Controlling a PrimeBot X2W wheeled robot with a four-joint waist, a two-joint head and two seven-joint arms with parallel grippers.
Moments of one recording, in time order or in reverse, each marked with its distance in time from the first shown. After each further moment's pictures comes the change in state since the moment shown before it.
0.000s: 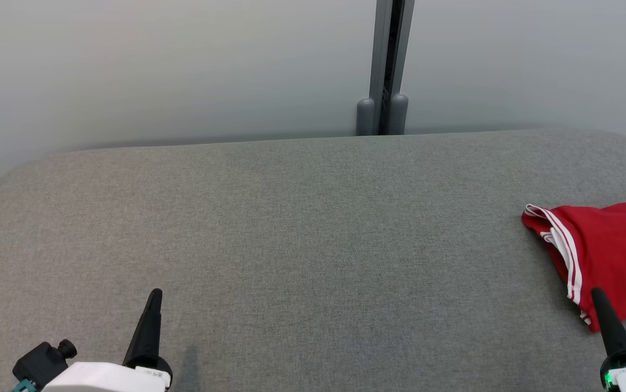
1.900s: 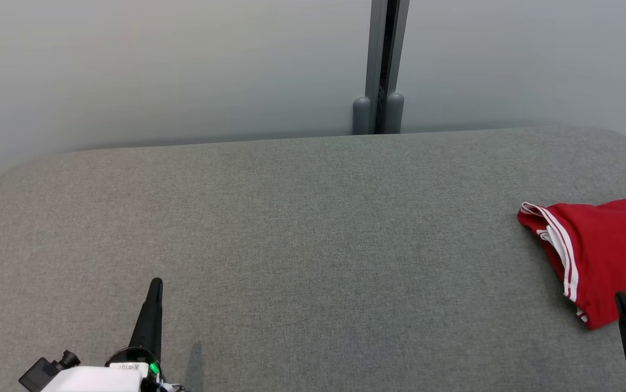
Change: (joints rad) left arm -0.001 -0.085 0.057 -0.018 -0.412 -0.107 0.046; right arm 0.016 0.023 -0.105 -0.001 0.465 0.000 0.114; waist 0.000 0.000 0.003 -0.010
